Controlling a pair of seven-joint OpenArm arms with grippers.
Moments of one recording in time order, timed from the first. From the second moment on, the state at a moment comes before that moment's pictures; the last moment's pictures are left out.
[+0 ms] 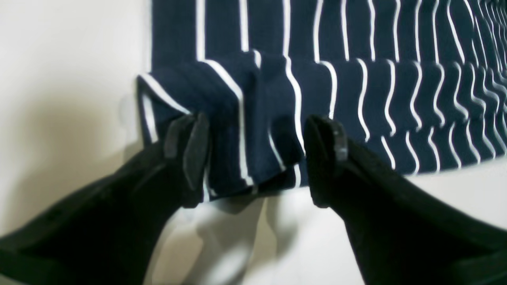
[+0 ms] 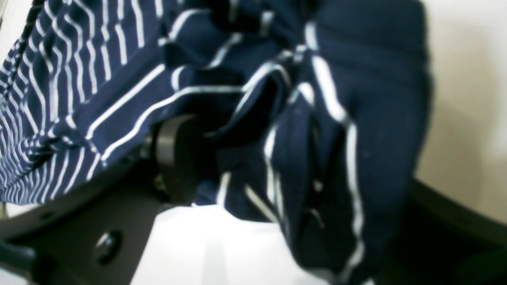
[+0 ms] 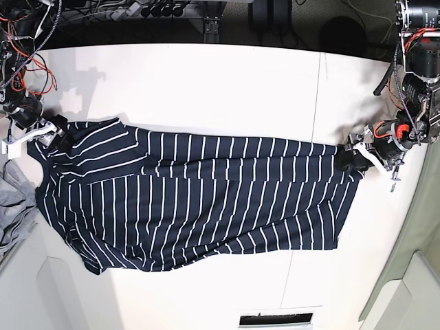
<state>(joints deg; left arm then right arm) -8.9 -26.2 -7.8 50.1 -32.0 -32.9 28.4 1.3 15.3 30.3 60.6 34.6 30.5 -42.0</state>
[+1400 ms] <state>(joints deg) 19.1 -36.7 -15.9 81.5 -43.2 -38.0 41.6 -22.2 17.3 34.1 86.9 40.1 33.5 -53.7</state>
